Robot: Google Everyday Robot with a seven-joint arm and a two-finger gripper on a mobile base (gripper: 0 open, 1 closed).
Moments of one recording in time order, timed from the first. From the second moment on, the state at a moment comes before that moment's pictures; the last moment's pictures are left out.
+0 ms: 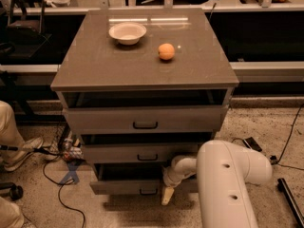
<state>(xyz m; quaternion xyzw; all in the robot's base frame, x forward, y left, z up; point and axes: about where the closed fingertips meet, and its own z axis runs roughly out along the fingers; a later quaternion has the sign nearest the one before) 0.589 -0.065 0.159 -0.69 0.70 0.12 0.16</state>
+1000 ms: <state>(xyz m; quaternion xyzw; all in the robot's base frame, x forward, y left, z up) 0.534 -0.116 0.161 -0.66 0.73 0.15 0.09</state>
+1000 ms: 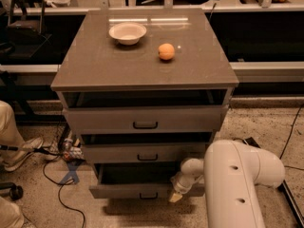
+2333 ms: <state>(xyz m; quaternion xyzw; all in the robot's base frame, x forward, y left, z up) 0.506 -0.131 0.162 -0.64 0.75 0.16 0.08</state>
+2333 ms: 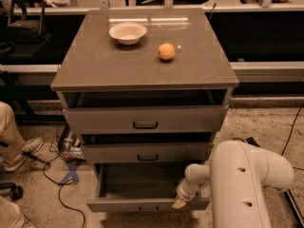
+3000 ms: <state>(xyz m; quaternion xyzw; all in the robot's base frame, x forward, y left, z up) 0.489 -0.136 0.159 -0.63 0.75 0.17 0.09</state>
